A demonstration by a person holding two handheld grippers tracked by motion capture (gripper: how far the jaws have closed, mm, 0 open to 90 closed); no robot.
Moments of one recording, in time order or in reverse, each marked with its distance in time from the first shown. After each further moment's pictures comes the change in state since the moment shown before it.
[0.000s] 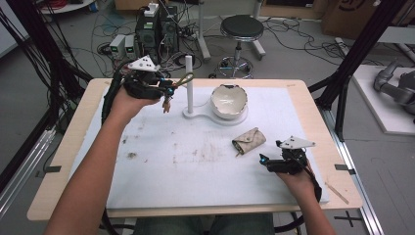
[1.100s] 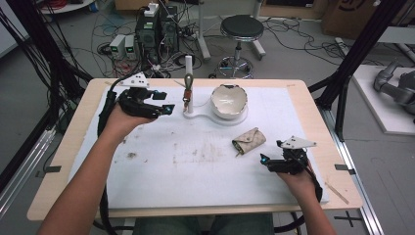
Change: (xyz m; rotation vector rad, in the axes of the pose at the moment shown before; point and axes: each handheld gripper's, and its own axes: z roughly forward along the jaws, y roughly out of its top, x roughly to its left) left arm -0.027 -0.036 -0.014 -0.022 -0.078 -0.084; right arm -0.002 0.000 -0.002 -0.004 0.001 0.002
